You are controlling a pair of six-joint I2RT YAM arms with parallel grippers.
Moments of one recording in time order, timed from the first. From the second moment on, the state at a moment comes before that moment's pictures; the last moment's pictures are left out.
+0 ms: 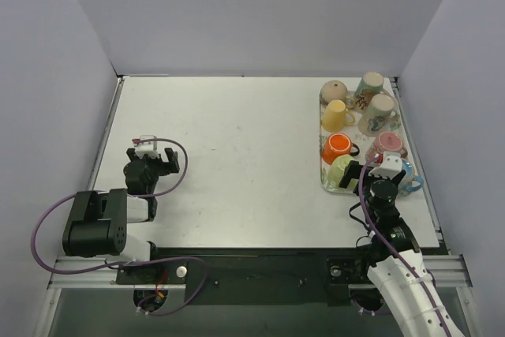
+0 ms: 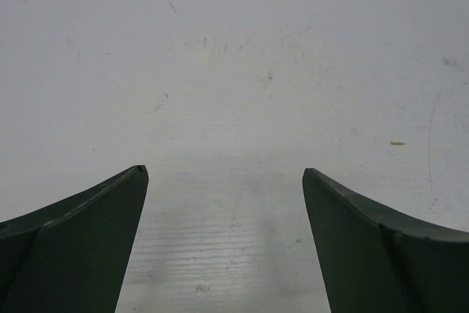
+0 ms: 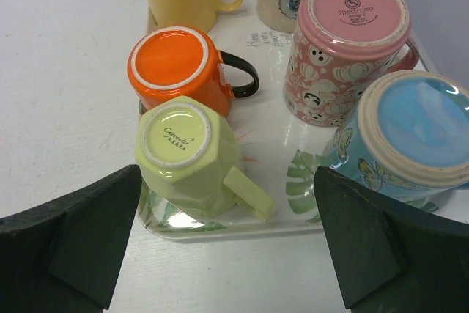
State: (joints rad) left arm 0.05 1.47 0.21 1.08 0.11 -0.08; right arm 0.22 0.39 0.29 -0.19 0.37 0.16
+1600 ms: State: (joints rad) left arm 0.09 1.17 0.53 0.39 0.55 0.02; right arm 0.05 1.11 0.68 -0.69 -0.06 -0.92
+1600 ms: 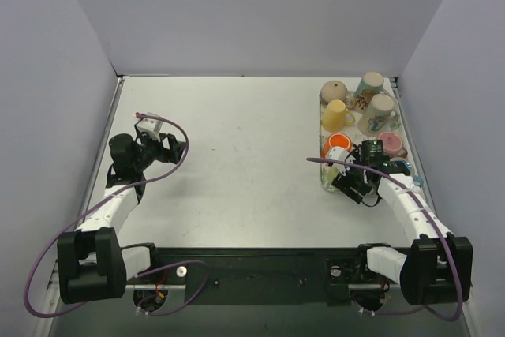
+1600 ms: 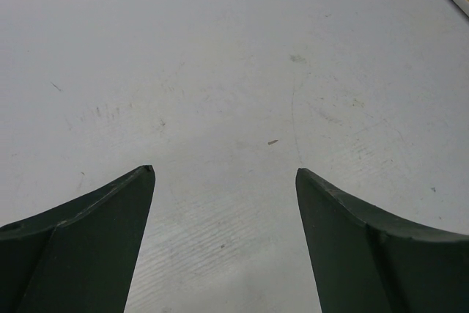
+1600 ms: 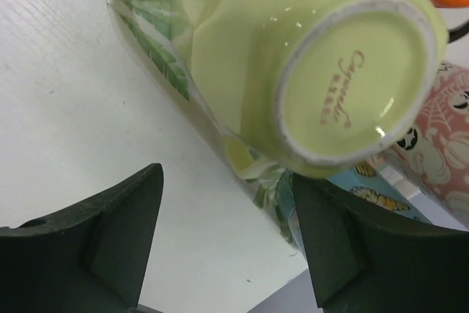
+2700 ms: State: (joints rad) left arm 0.09 1.17 0.66 0.13 0.62 0.05; right arm -0.02 1.25 0.70 -0.60 -0.19 -0.97
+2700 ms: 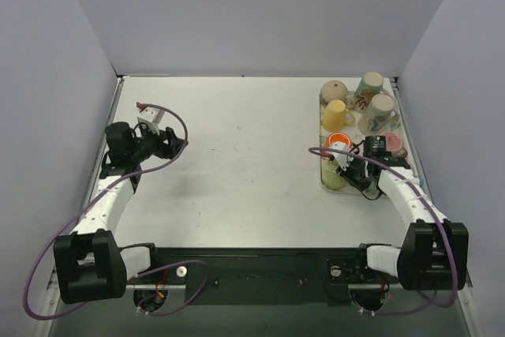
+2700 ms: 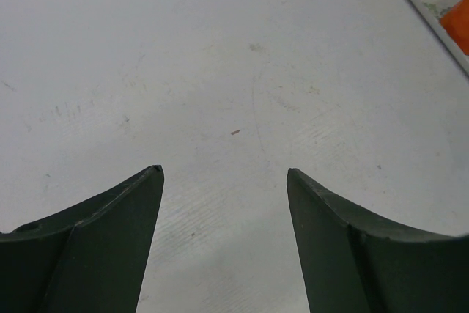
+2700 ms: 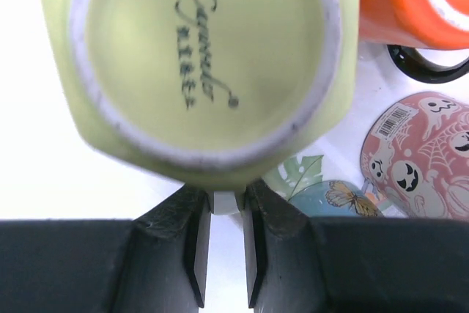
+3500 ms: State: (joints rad) left arm 0.07 1.20 0.78 0.08 0.95 -0.22; right arm 0.24 0.89 0.71 -0.51 -0.13 -0.50
